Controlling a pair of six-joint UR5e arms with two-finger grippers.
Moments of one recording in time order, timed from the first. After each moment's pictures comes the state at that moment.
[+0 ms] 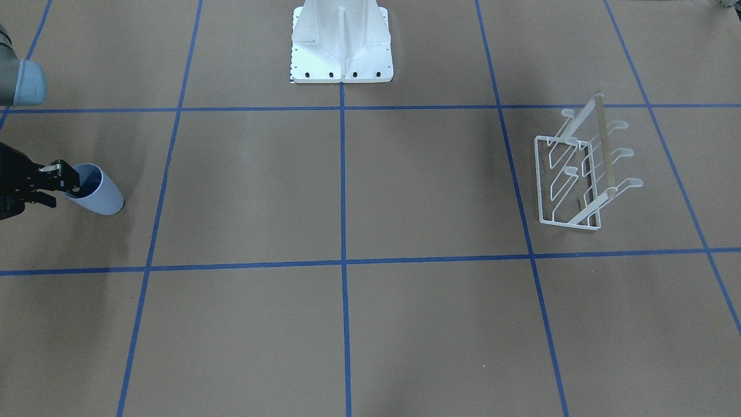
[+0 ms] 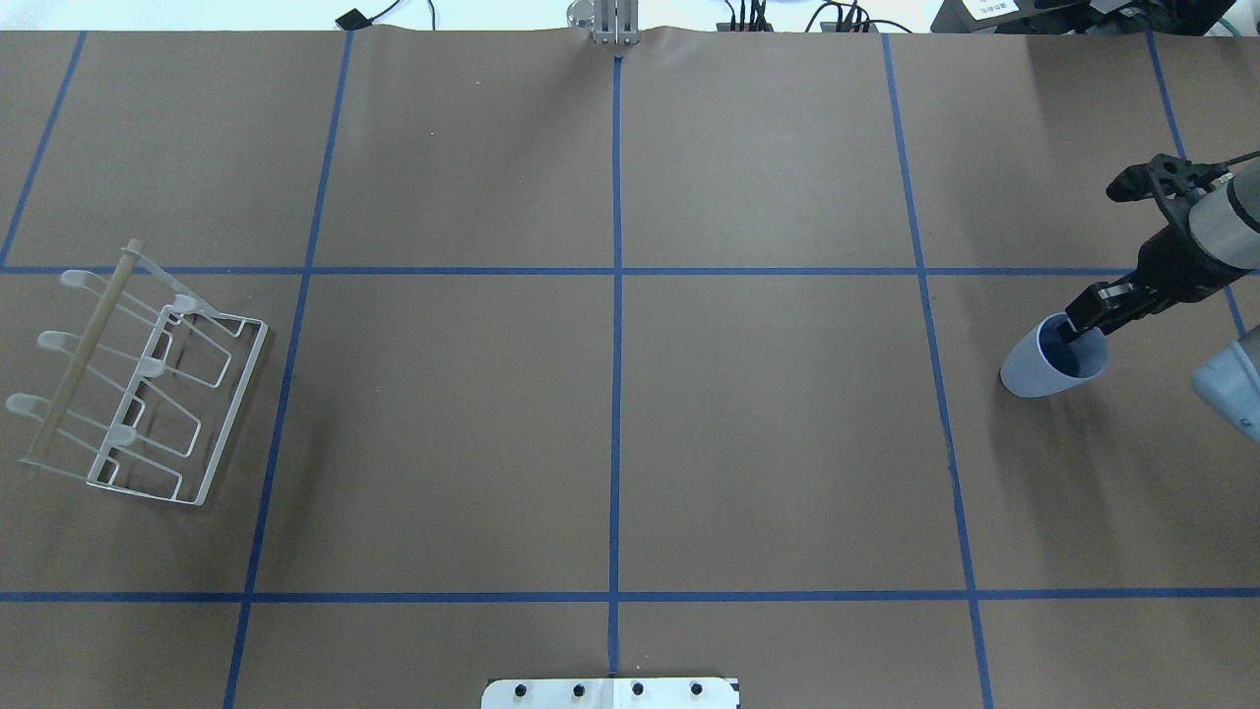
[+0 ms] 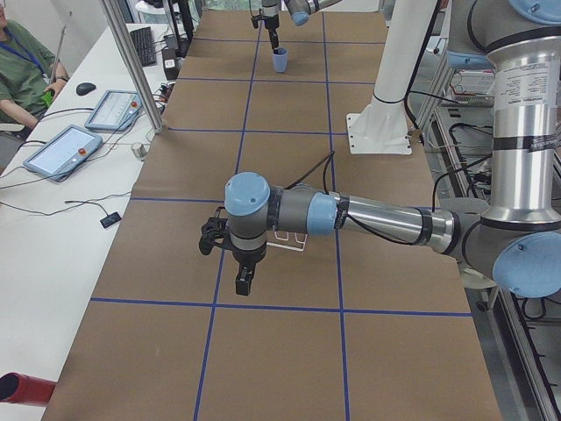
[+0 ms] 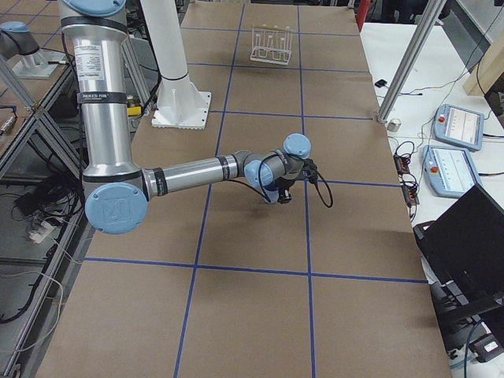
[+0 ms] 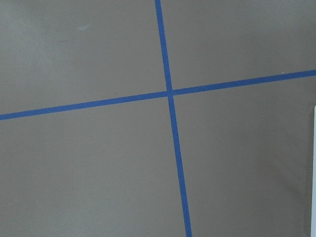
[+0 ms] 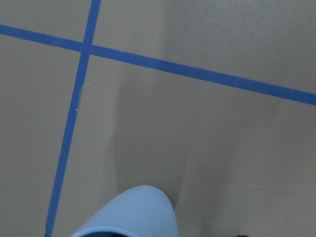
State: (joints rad) left arm -1.58 -1.49 -1.83 -1.48 -2.30 0.08; right arm 1.07 -1.50 1.68 -1.30 2.39 0.41
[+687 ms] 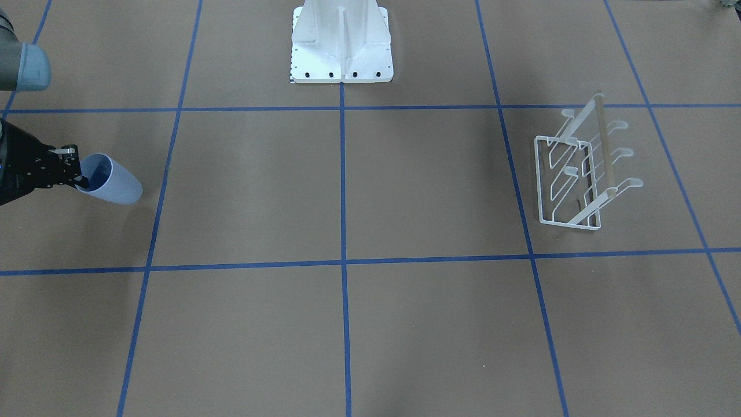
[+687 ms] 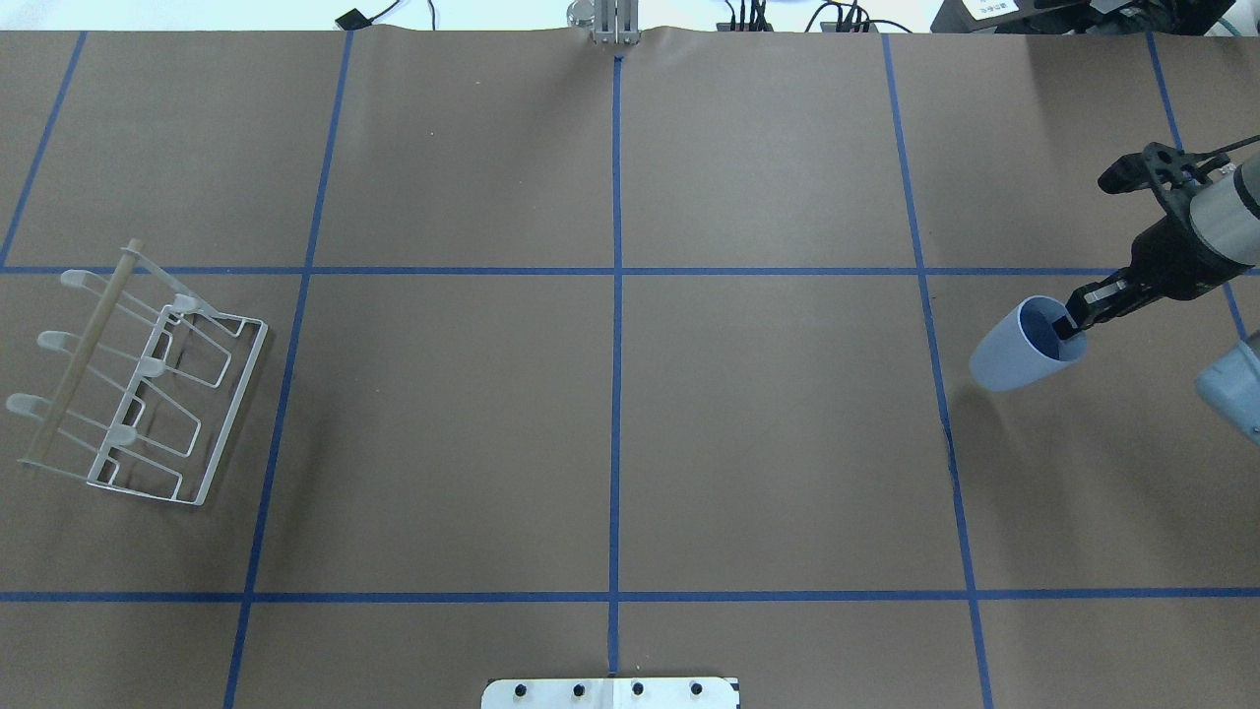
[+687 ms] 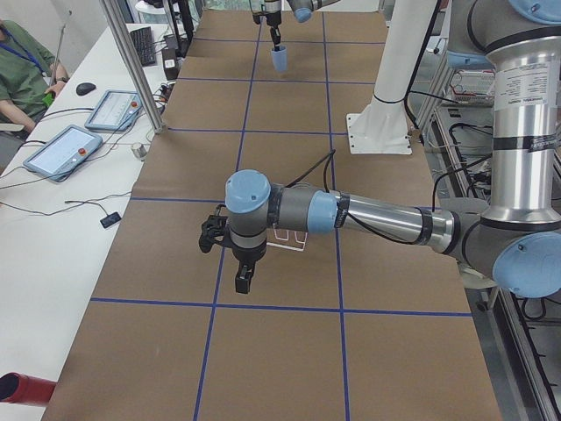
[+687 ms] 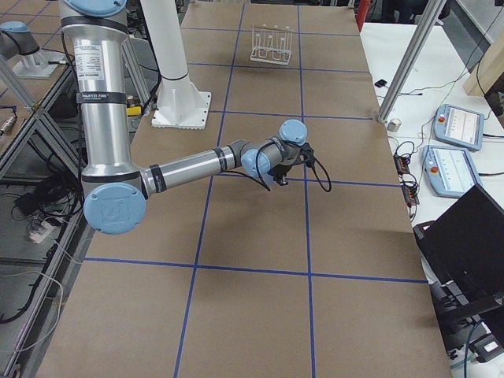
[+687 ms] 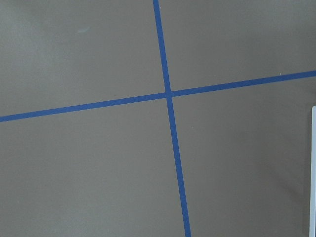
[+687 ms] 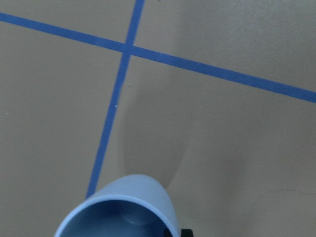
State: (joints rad) left arm -1.58 -1.50 -1.84 -1.48 -2.30 0.08; right arm 1.07 -1.51 1.79 -1.30 2.46 0.41
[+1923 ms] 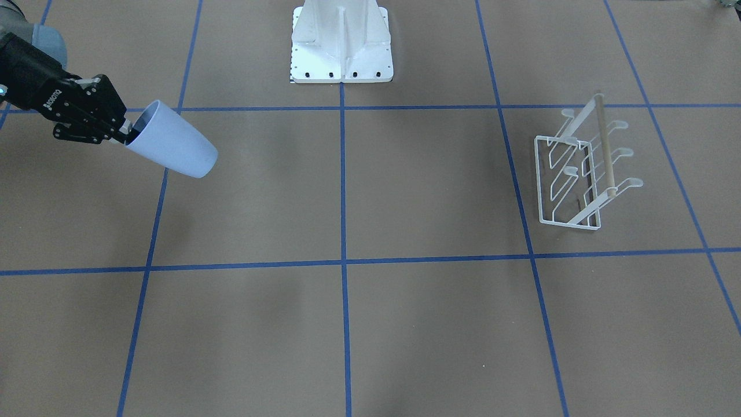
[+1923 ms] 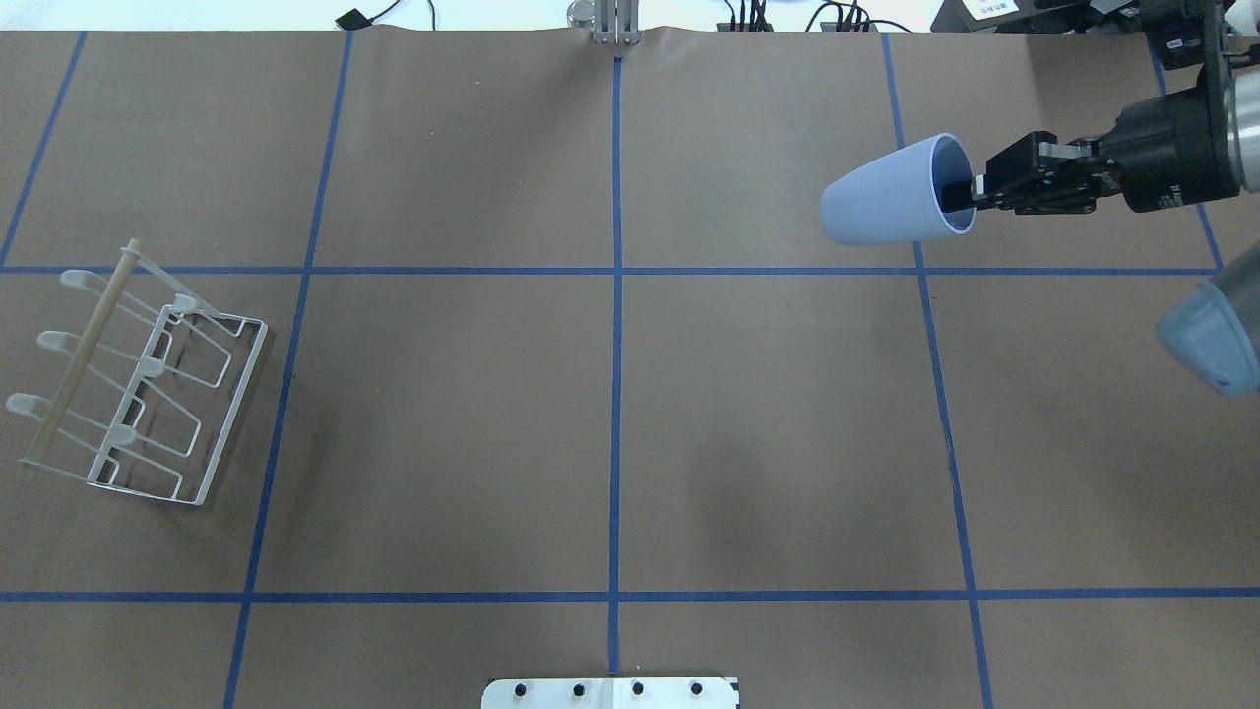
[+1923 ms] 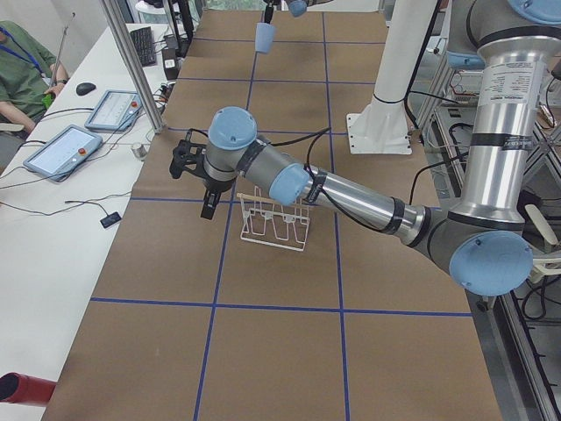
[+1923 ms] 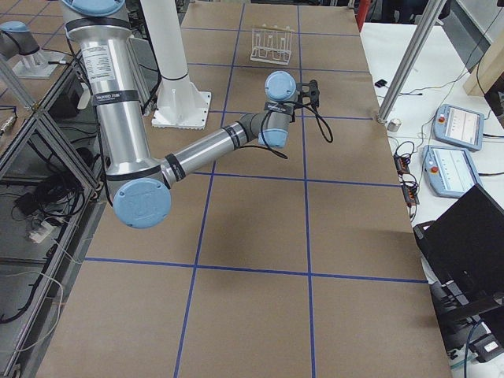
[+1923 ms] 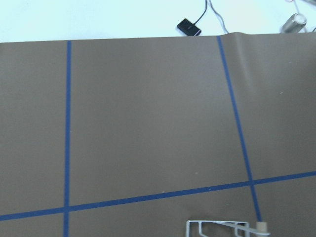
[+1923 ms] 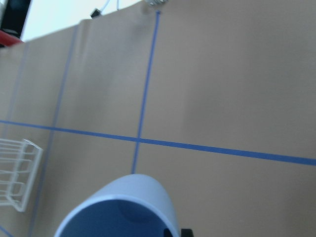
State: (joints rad) left arm -1.54 -1.65 -1.85 -1.92 -2.51 -0.49; right arm 1.07 -1.38 1.86 -0.48 2.42 1.44
